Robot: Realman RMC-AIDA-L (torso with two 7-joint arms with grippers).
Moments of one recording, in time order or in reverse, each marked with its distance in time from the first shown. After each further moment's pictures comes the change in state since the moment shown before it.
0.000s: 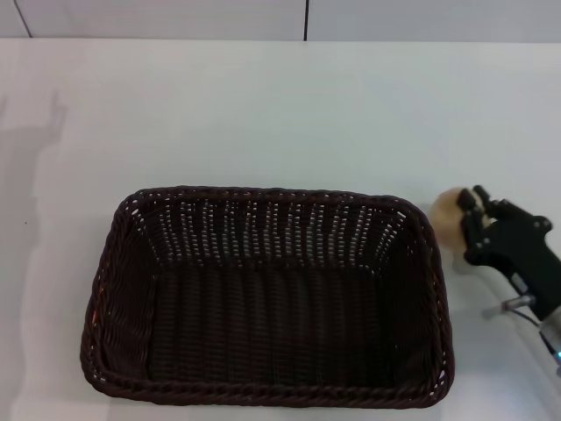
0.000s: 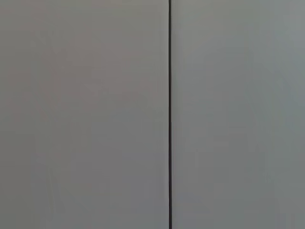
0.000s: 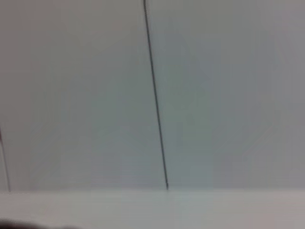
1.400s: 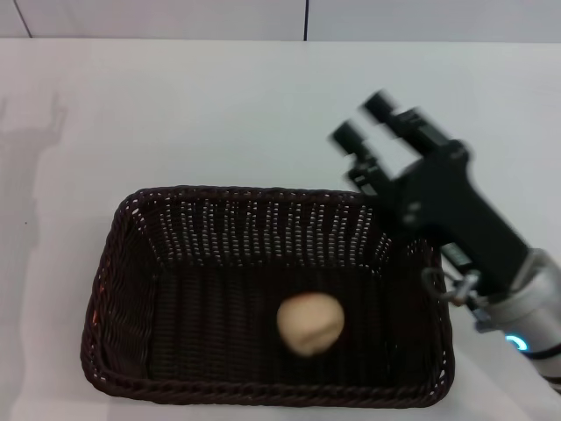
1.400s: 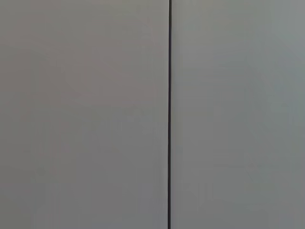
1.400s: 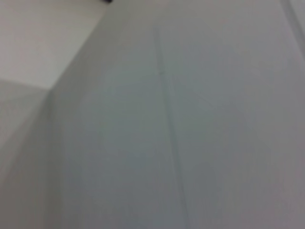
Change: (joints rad) left arm 0.003 -0.002 0.003 0.002 0.000 -0.001 -0.006; right arm 0.138 -0.002 0.027 0.144 -0.320 -0.417 0.036
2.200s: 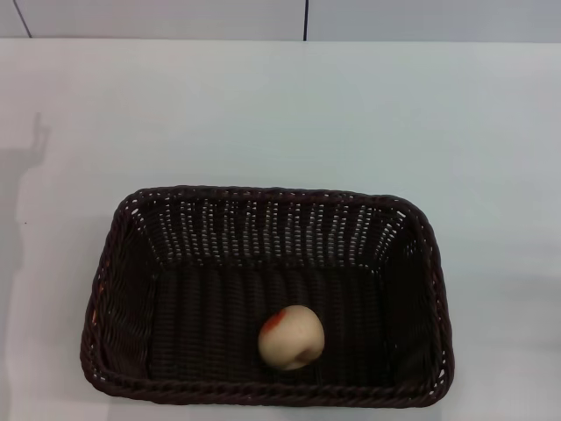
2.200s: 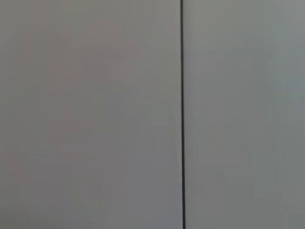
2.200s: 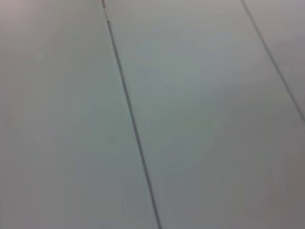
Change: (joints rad) left arm 0.069 -0.005 0.026 0.003 -0.007 0.005 -0.007; right arm -0.420 0.009 0.628 -0.089 0.138 -0.066 -0.009
